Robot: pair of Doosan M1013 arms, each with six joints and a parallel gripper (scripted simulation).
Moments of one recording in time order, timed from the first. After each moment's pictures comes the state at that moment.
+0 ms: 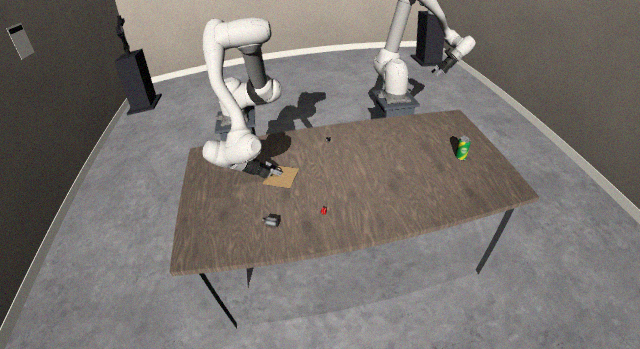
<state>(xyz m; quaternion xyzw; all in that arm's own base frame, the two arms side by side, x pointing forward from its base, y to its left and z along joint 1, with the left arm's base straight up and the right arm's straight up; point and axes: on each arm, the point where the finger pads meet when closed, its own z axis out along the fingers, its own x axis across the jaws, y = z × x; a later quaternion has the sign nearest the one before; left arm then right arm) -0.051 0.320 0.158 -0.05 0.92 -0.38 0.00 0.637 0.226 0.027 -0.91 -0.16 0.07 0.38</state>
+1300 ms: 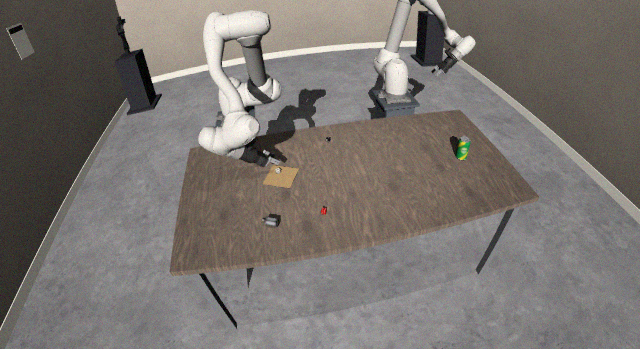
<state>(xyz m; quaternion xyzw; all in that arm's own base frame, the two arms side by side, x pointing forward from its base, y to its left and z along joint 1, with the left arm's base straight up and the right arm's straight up) -0.051 0.320 0.158 -0.05 0.92 -0.38 0.00 0.637 0.226 0.095 -0.91 -0.16 0.07 0.38</state>
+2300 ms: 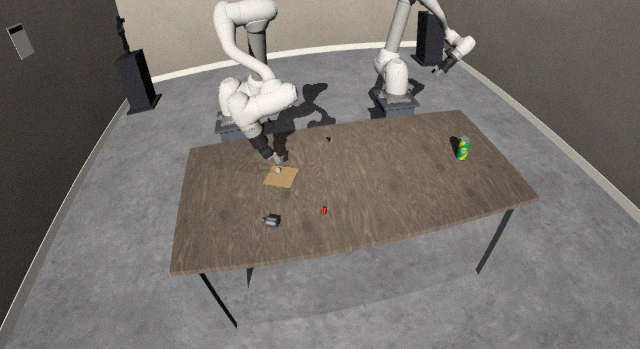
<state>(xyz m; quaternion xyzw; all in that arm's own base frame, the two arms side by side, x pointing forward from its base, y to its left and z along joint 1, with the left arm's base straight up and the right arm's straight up) -0.051 0.320 0.158 -0.05 0.92 -0.38 0.00 0.635 0.233 0.100 -0.97 -0.18 0.02 0.14</state>
